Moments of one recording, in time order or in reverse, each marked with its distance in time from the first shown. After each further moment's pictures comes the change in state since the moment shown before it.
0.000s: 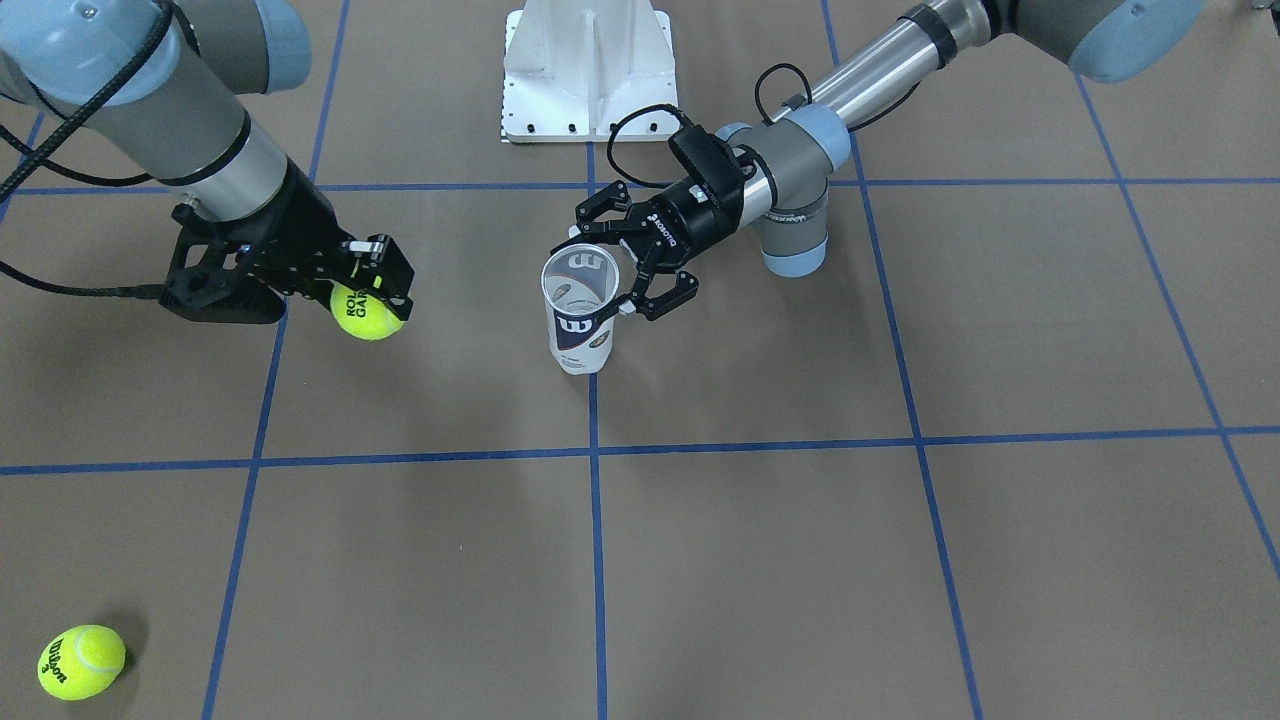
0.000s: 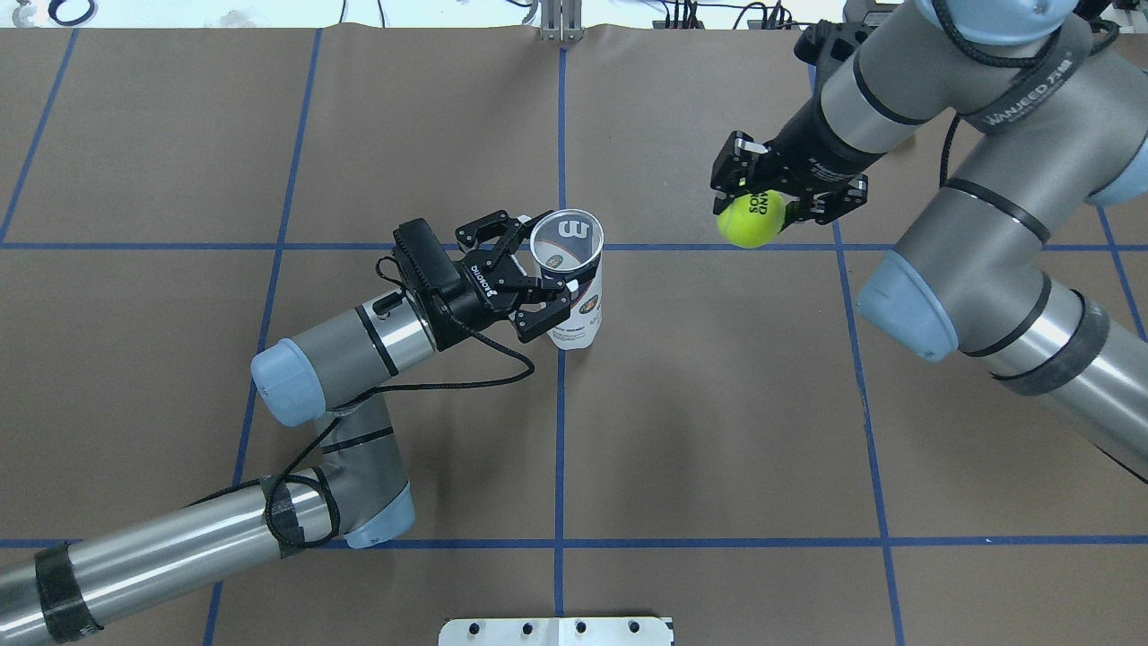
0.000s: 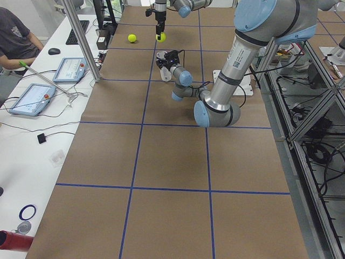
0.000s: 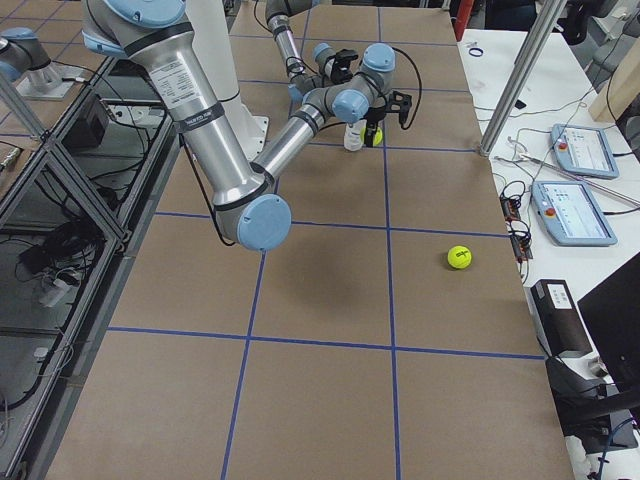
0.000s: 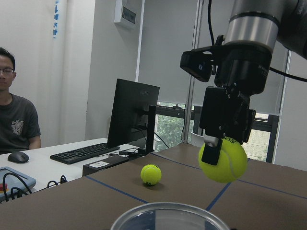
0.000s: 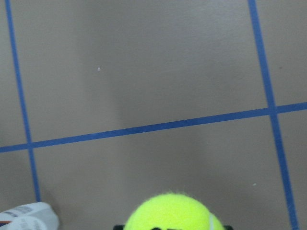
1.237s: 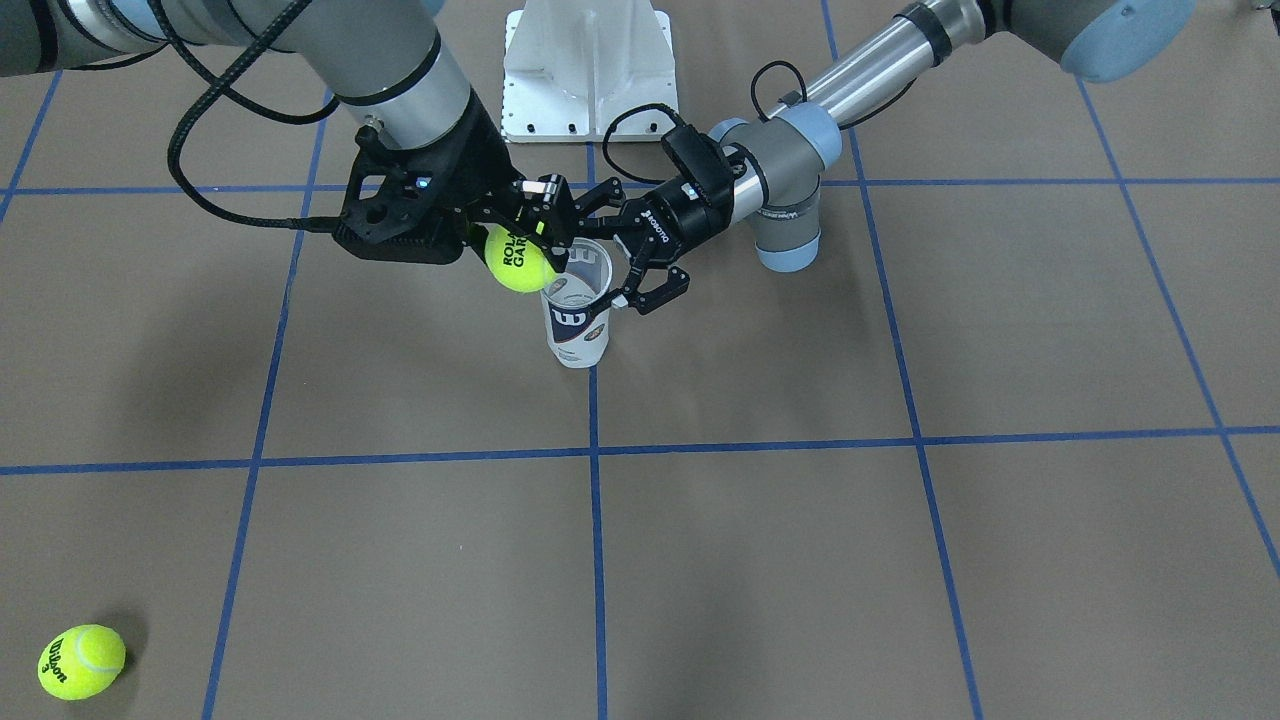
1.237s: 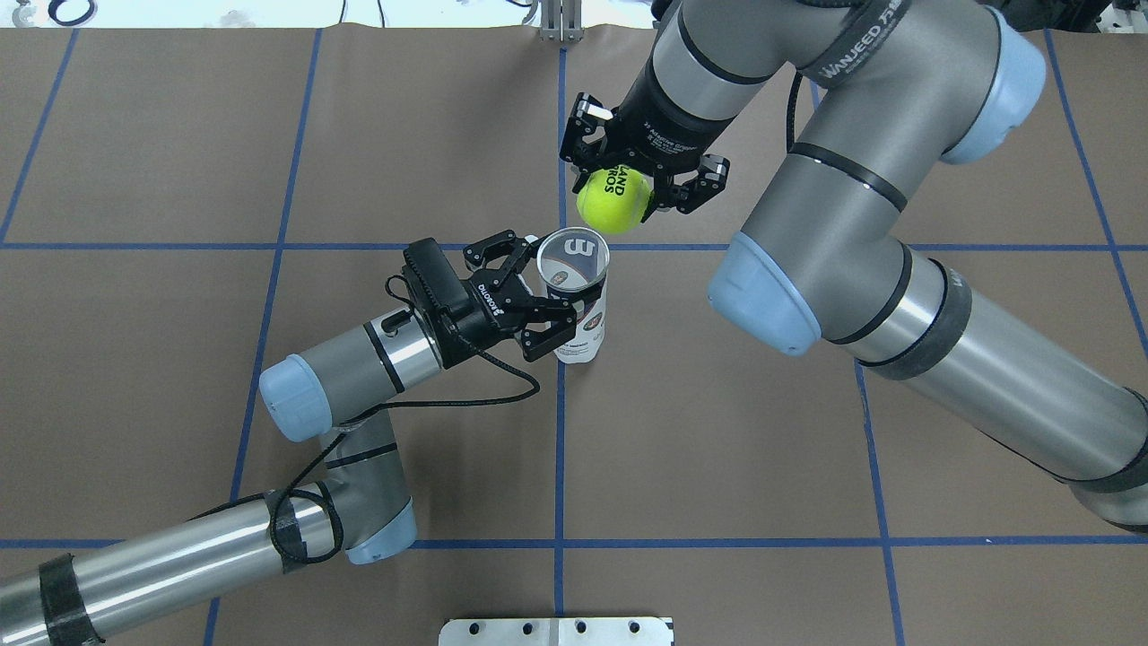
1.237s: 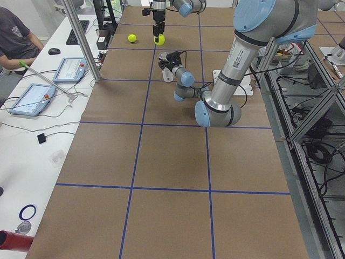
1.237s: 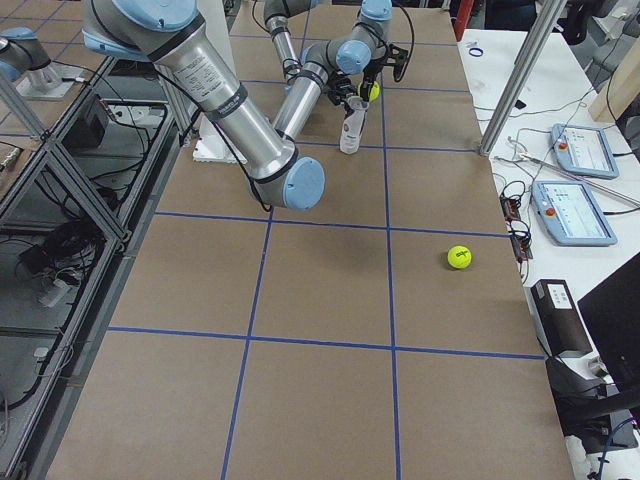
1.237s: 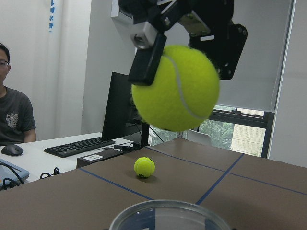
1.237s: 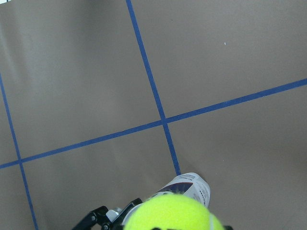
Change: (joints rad) left arm 0.027 0.002 0.009 -0.002 0.000 -0.001; right arm -0.088 0.248 -0.066 -0.111 -0.044 0.165
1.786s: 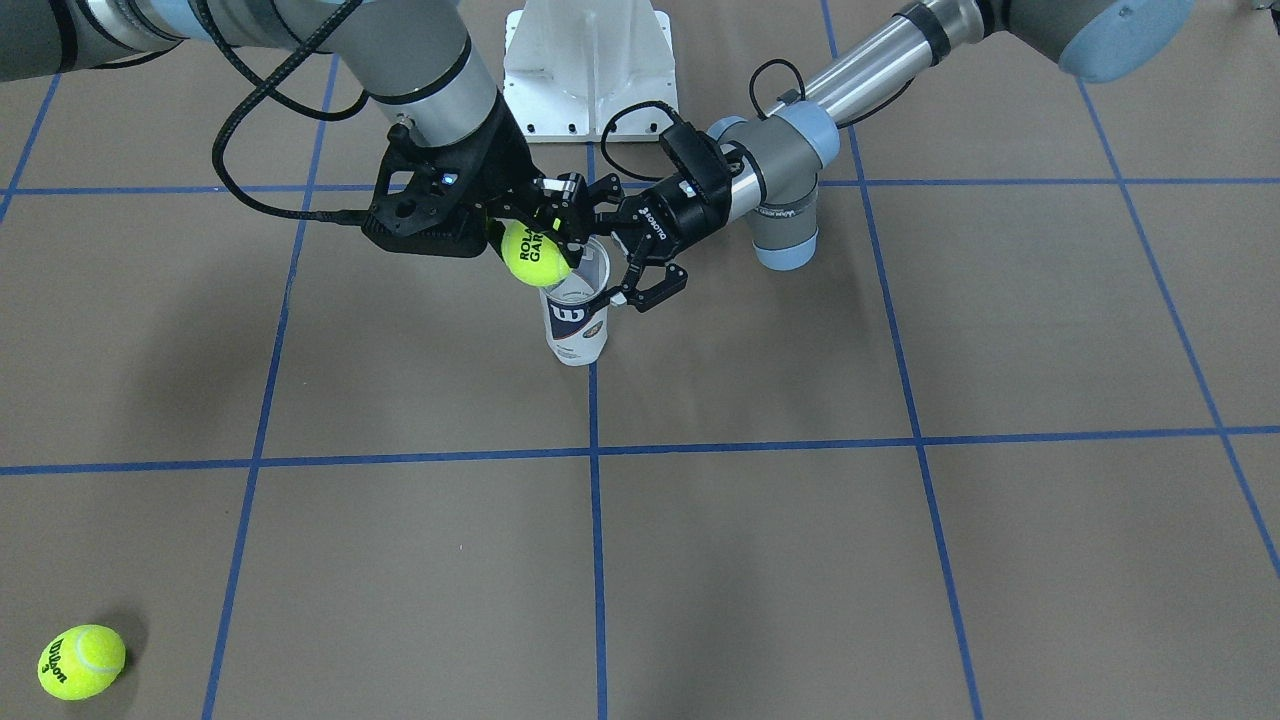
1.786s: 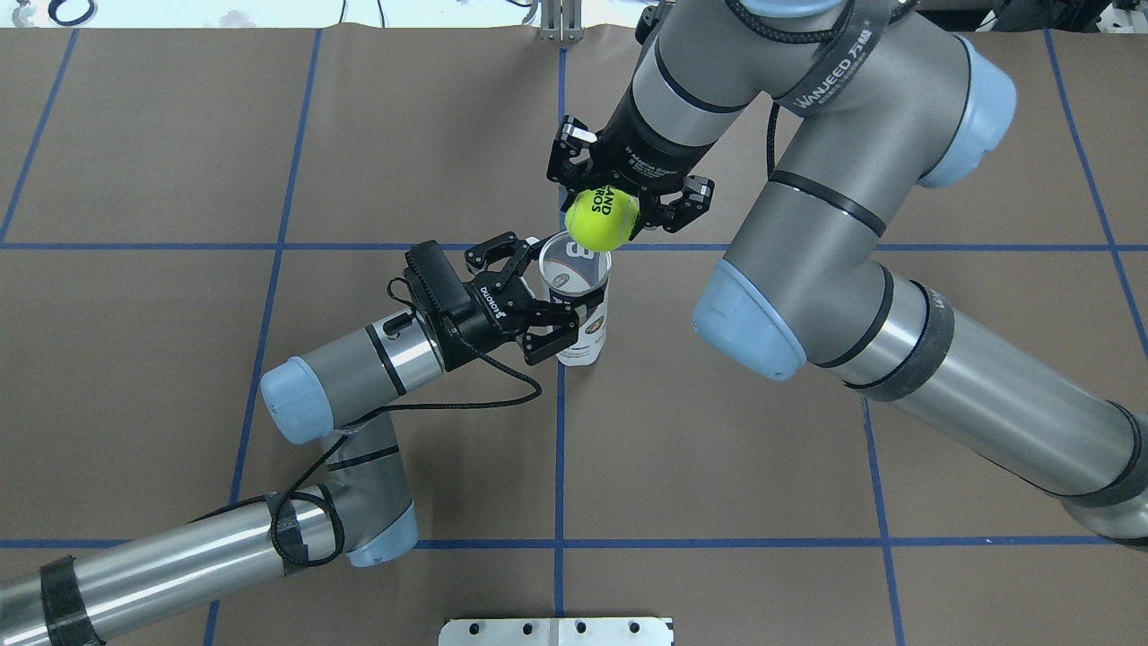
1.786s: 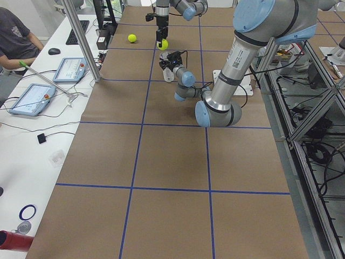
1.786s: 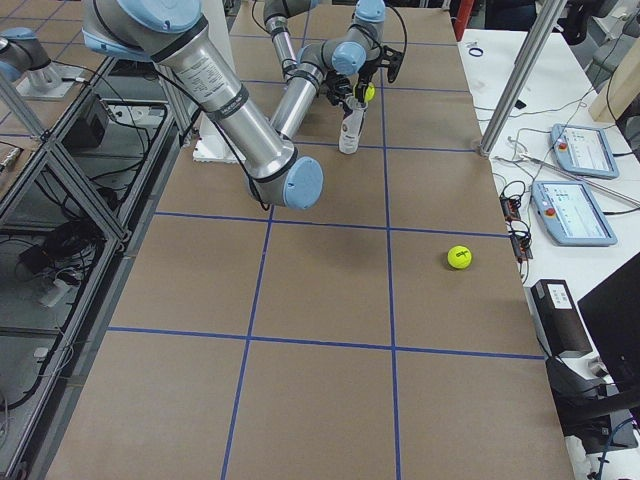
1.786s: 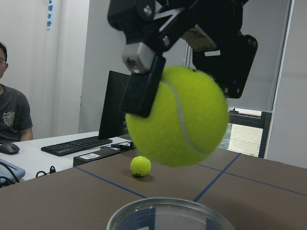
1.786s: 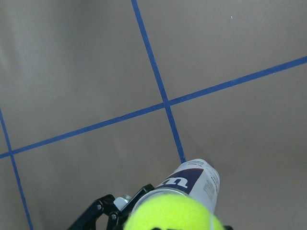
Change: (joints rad) left arm 0.003 -0.001 -0.004 -0.001 0.000 -0.001; right arm -0.030 0.002 0.001 0.000 -0.027 0.020
